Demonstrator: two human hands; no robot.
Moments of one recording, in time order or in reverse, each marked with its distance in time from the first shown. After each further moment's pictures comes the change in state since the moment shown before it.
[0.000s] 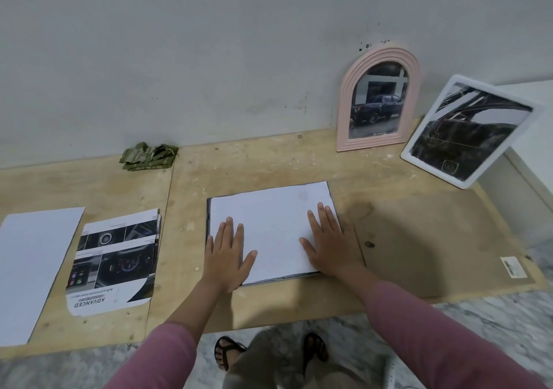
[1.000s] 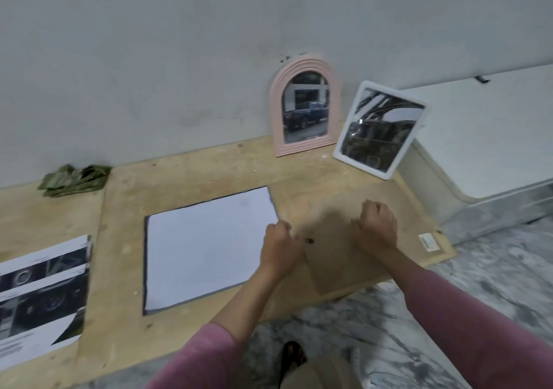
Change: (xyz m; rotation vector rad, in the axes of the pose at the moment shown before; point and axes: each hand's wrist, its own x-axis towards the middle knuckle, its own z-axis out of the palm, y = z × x) left_hand 0.014 0.228 -0.033 -0.697 -0.091 -0.019; right_hand -0.055 0.165 -0.074 0.076 0.238 0.544
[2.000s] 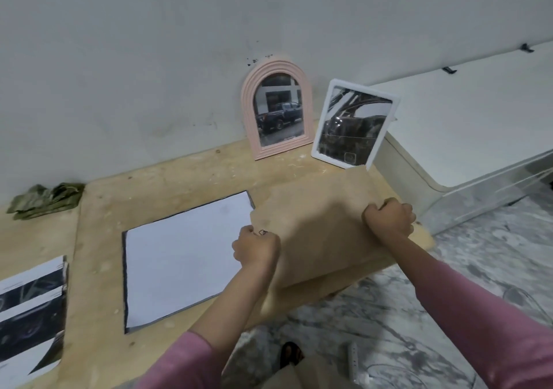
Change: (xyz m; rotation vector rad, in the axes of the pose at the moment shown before) left_hand 0.004 0.029 0.009 -0.265 0.248 -0.469; right_hand 0.015 0.041 -0.045 0.258 0.066 0.559
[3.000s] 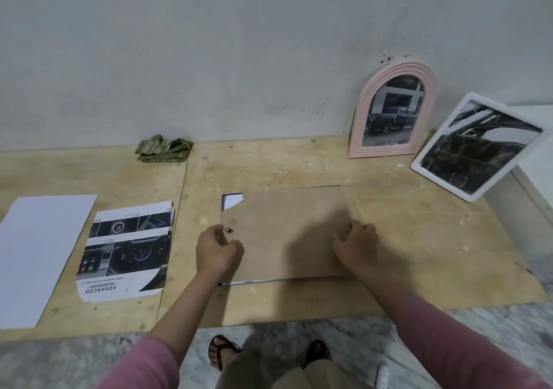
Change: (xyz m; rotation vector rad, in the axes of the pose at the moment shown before) left_hand 0.086 -0.125 -0.212 -0.053 0.192 0.089; right_hand -0.180 -0.111 0.117 -0.078 -0.301 -0.476
